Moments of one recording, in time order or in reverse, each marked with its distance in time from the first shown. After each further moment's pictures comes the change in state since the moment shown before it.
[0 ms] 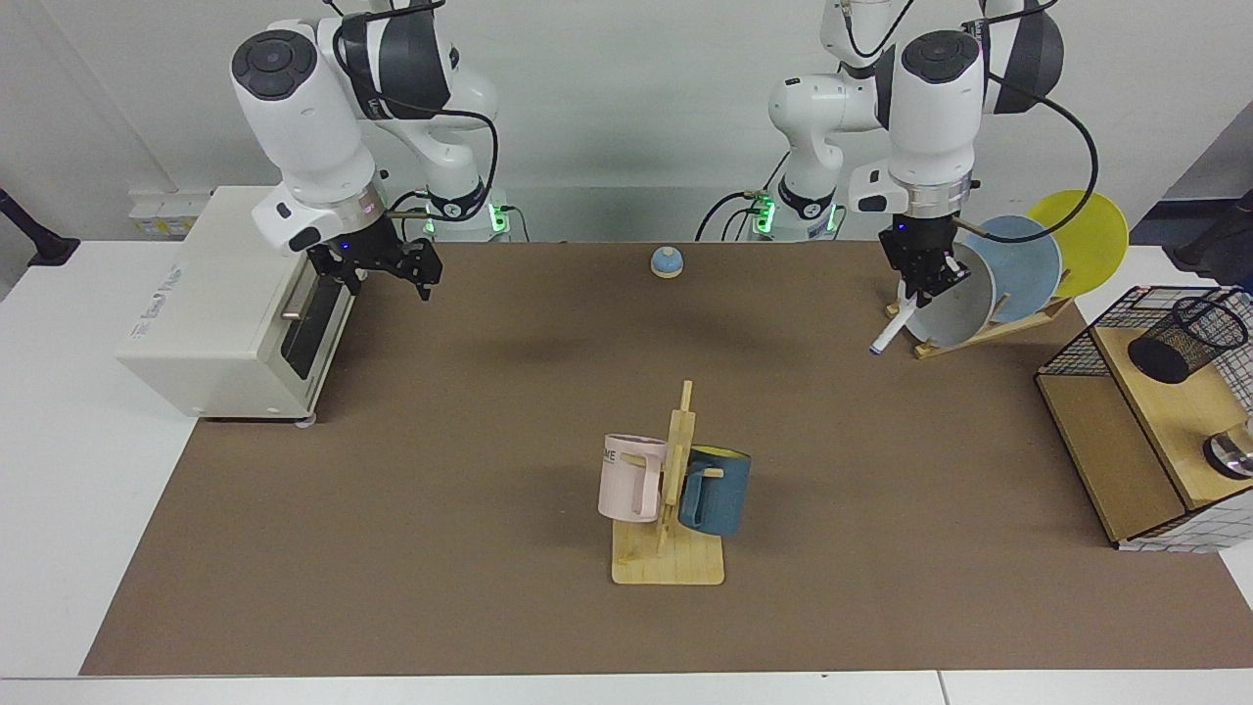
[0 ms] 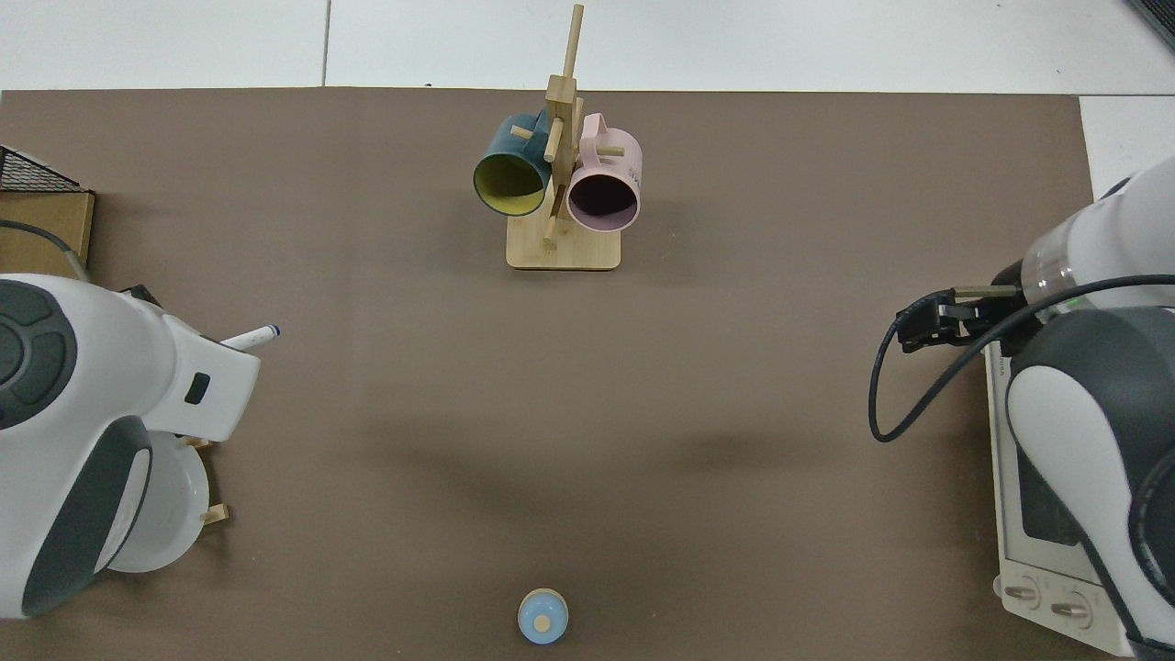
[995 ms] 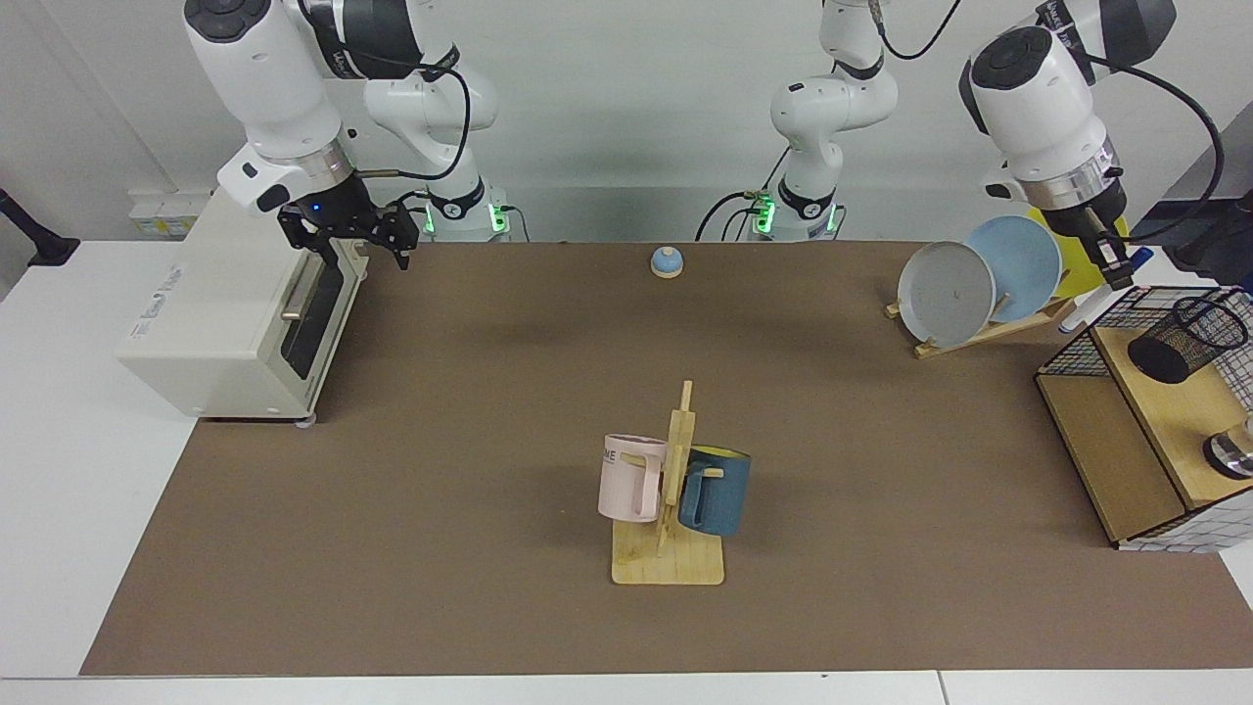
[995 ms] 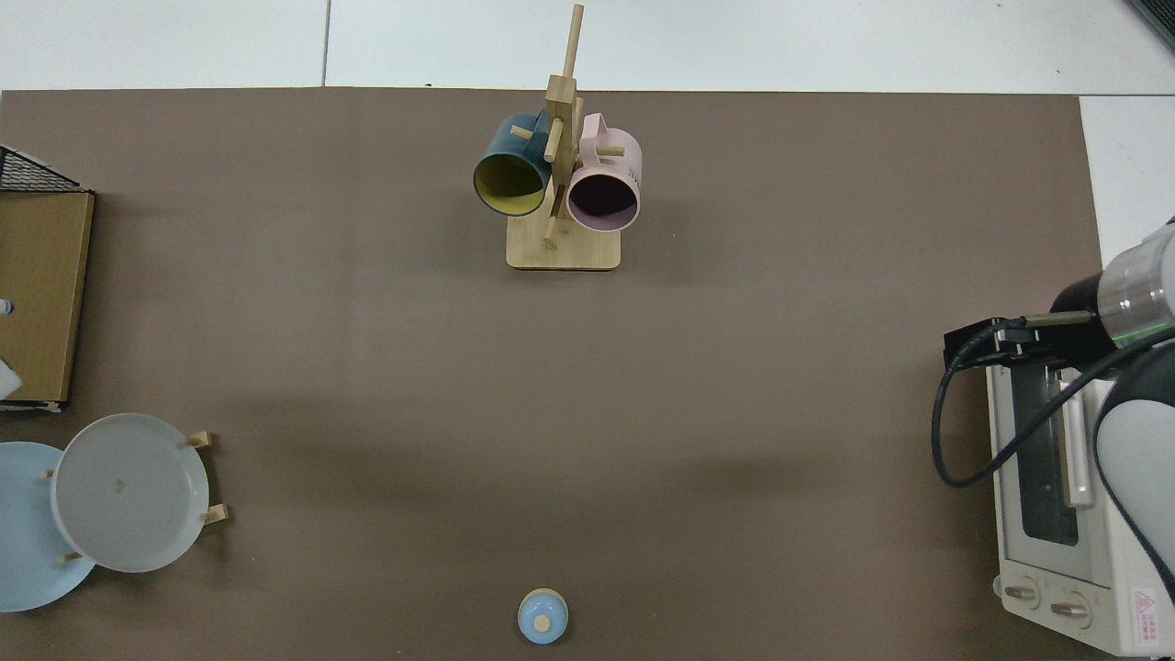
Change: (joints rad) left arm 0.209 0.049 0.002 0.100 0.484 0.100 0.645; right arm -0.048 -0.078 -0.001 -0.024 0.027 -0.030 -0.101
